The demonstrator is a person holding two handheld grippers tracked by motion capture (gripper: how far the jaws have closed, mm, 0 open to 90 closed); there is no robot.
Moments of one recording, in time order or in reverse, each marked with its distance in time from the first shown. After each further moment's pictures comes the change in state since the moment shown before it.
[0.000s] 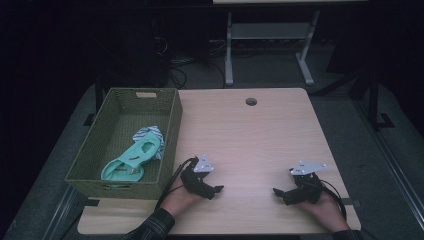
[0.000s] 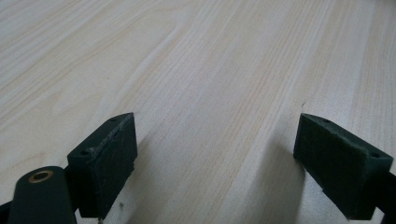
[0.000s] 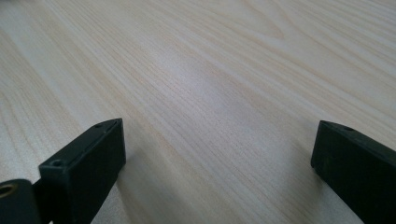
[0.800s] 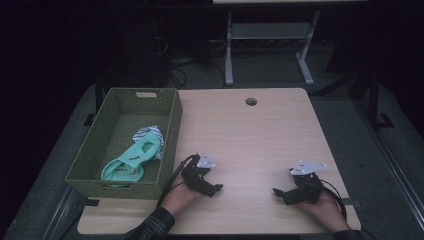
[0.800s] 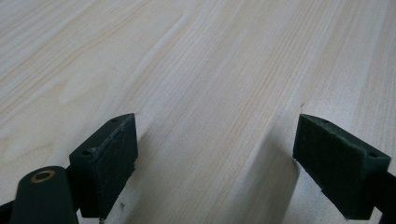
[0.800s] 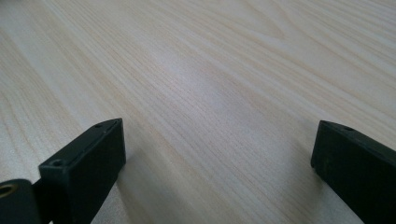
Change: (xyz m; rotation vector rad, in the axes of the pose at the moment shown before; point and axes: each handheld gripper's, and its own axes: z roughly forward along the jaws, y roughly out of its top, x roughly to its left) left arm 0.003 0.010 -0.002 0.086 0.000 -0.032; right arm 0.000 0.000 0.000 0.000 0.000 0.000
